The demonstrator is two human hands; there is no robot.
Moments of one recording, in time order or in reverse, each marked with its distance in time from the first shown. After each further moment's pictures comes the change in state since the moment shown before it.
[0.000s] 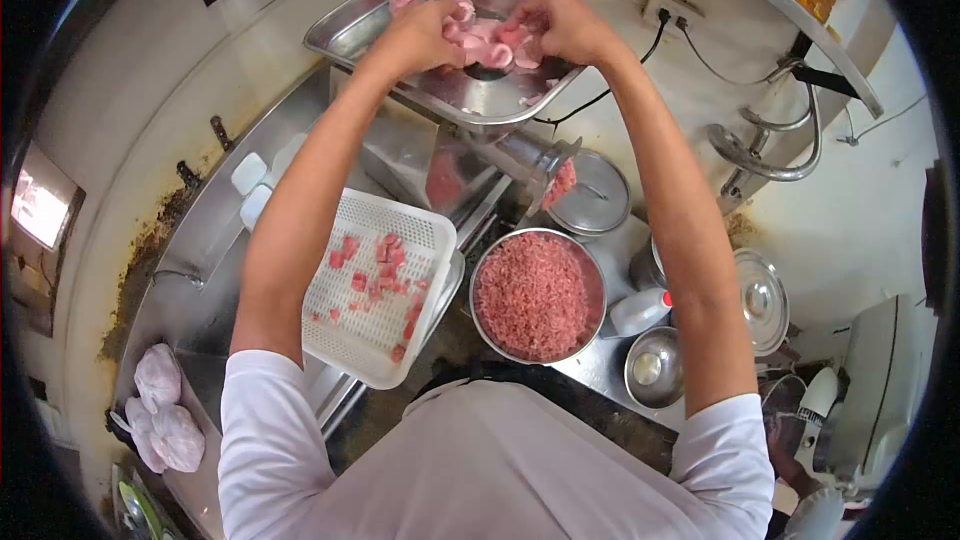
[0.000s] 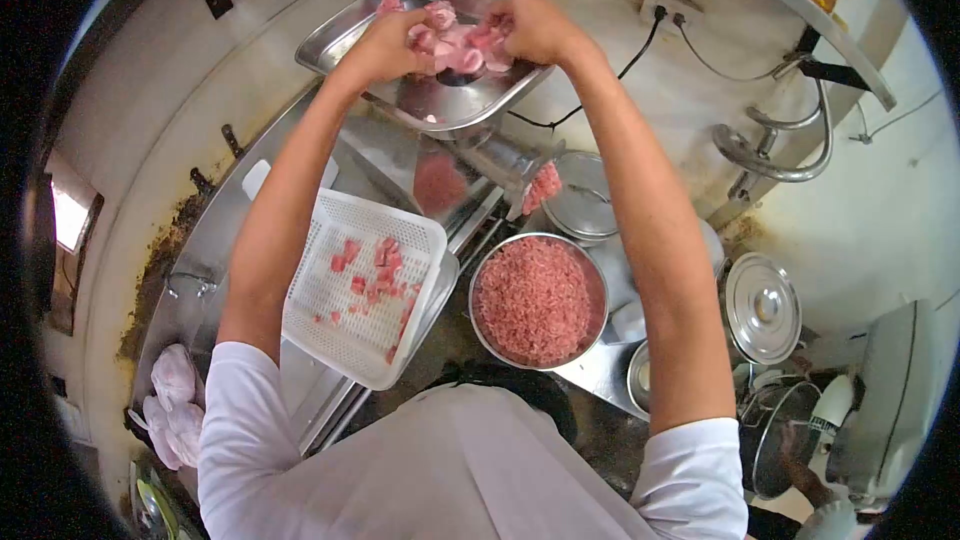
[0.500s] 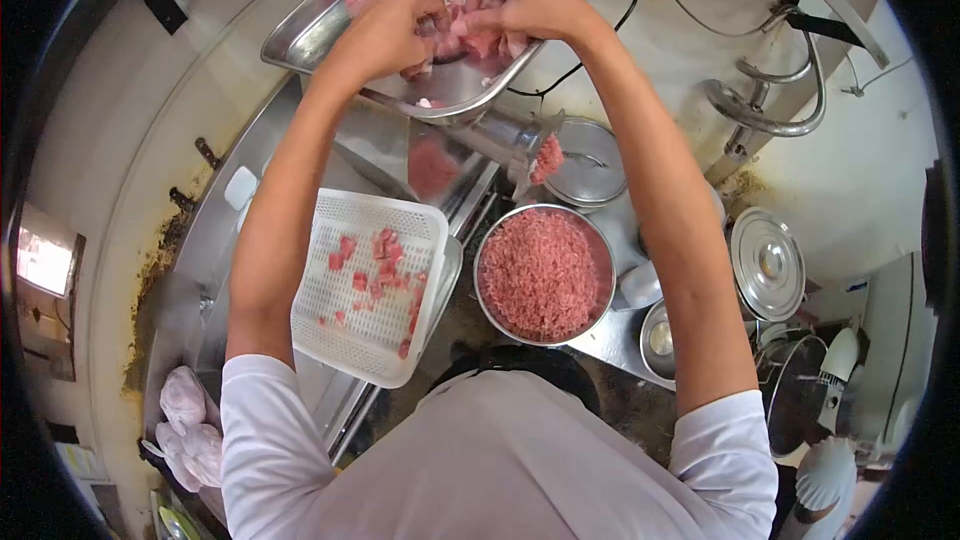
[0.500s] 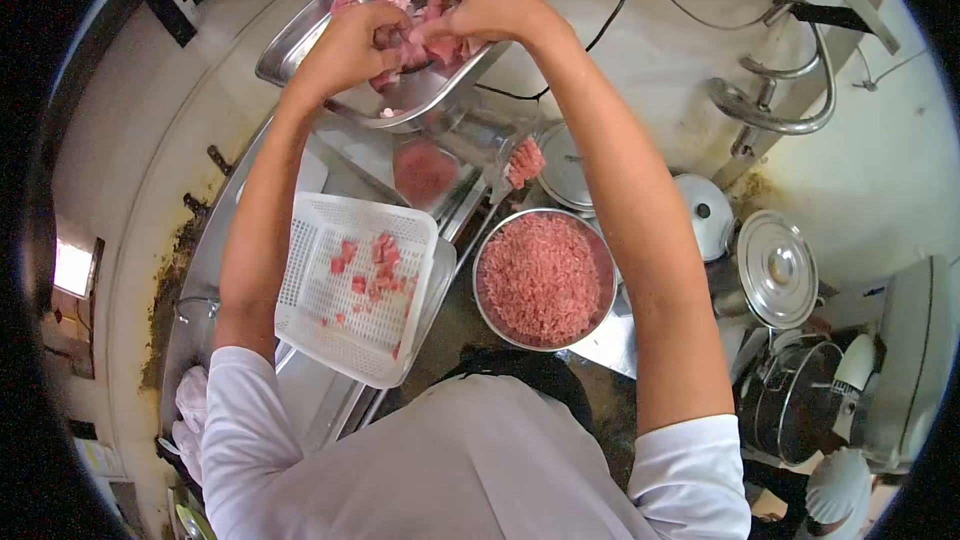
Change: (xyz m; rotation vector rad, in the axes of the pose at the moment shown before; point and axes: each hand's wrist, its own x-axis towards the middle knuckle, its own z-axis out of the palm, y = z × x) left_hand -0.002 0.050 -0.002 0.140 -0.059 0.059; right_hand -0.028 -0.034 -0.006 0.229 0.054 0.051
